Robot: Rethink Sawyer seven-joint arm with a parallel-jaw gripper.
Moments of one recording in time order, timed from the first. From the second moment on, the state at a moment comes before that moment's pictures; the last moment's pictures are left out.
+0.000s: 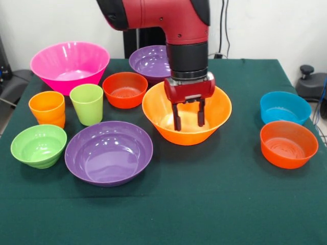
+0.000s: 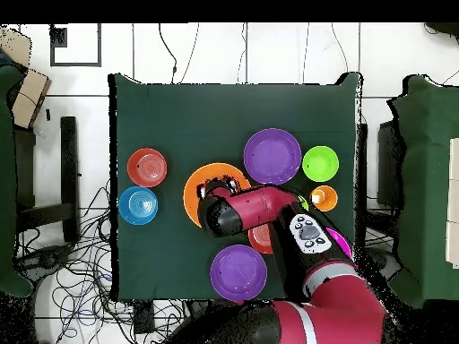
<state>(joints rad) -0.43 -0.52 0.29 1.75 -0.61 0.11 1.77</state>
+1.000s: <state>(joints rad) -0.45 -0.53 0.43 1.69 -0.55 0.34 1.77</state>
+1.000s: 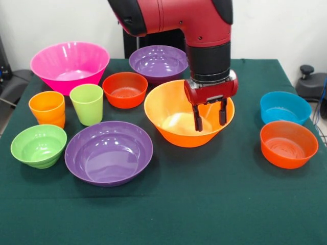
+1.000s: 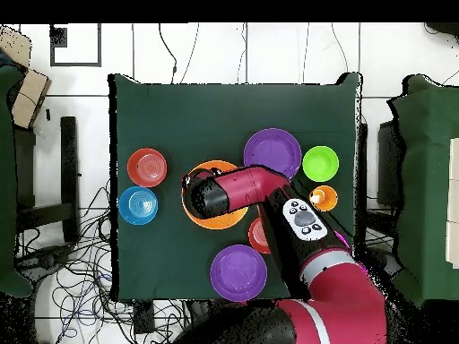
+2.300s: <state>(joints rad) -0.44 -0.54 0.47 1.58 -0.51 0.44 1.77</state>
